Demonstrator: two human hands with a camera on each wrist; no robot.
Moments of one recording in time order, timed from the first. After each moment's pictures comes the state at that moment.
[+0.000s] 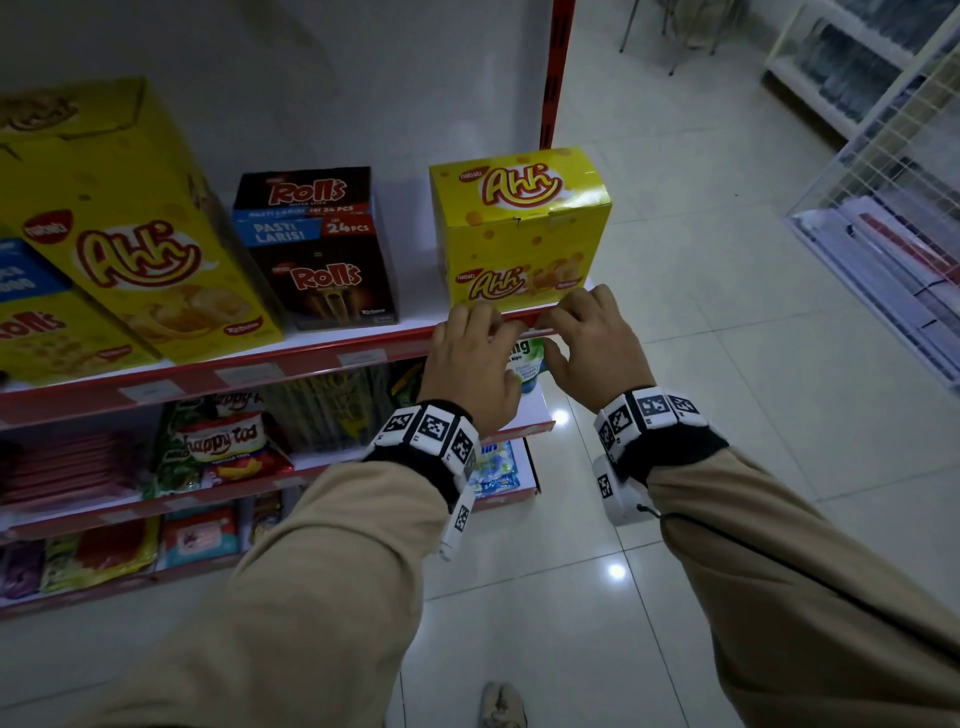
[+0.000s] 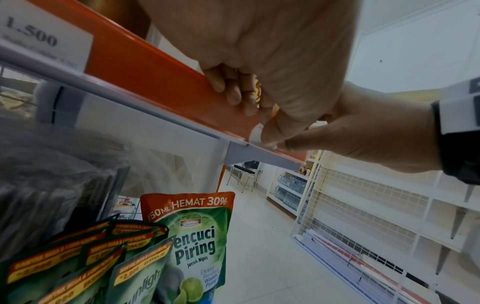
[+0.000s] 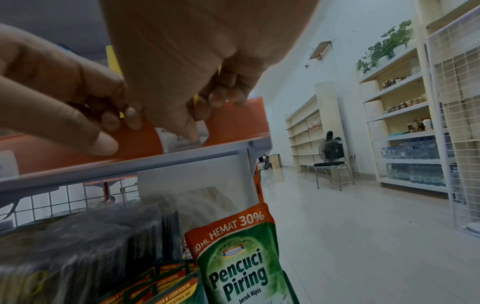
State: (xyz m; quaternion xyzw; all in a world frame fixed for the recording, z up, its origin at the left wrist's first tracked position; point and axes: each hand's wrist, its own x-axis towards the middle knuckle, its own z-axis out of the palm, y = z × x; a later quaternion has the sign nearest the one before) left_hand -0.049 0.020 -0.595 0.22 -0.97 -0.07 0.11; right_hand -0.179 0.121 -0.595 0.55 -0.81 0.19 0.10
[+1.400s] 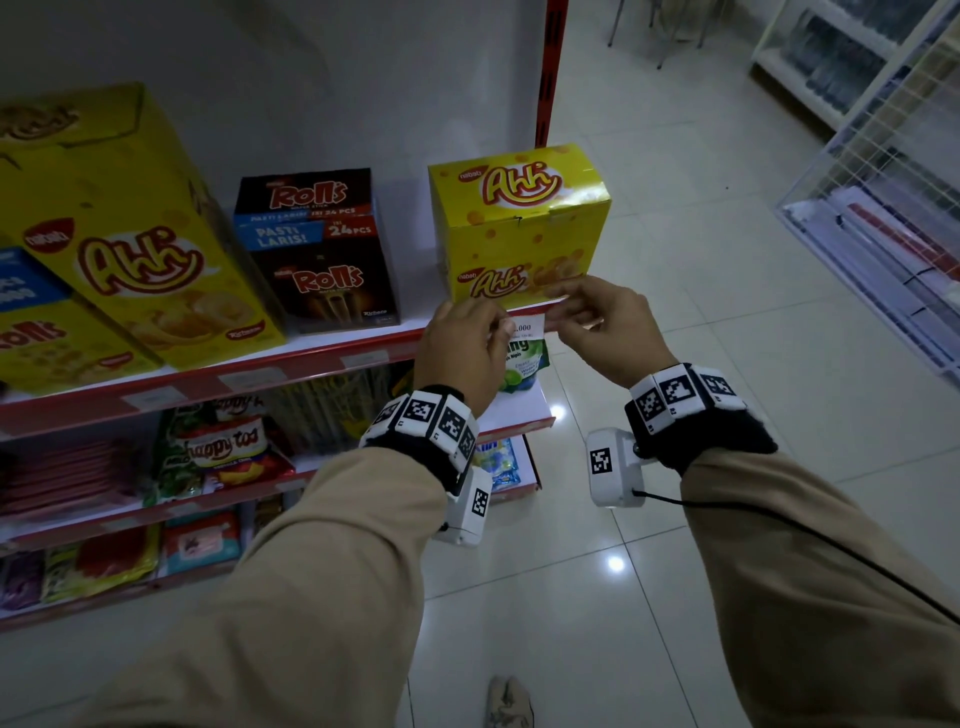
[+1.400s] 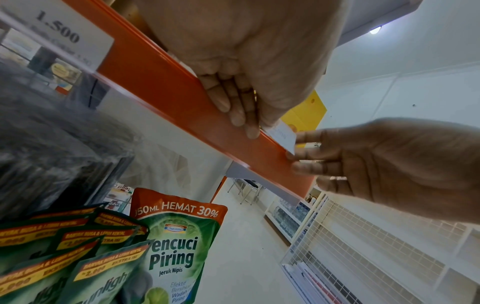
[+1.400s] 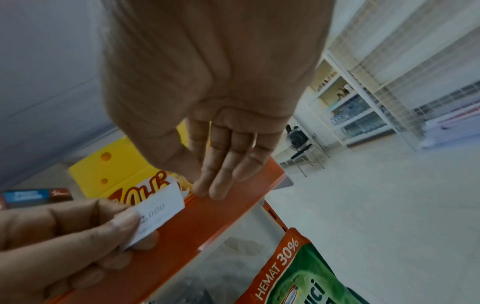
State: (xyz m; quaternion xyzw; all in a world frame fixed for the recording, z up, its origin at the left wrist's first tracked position) left_hand -0.053 0.005 -0.590 0.26 -0.91 -0.24 0.22; right_hand -0.187 0.124 -0.570 0.39 -0.78 0.46 -0.17
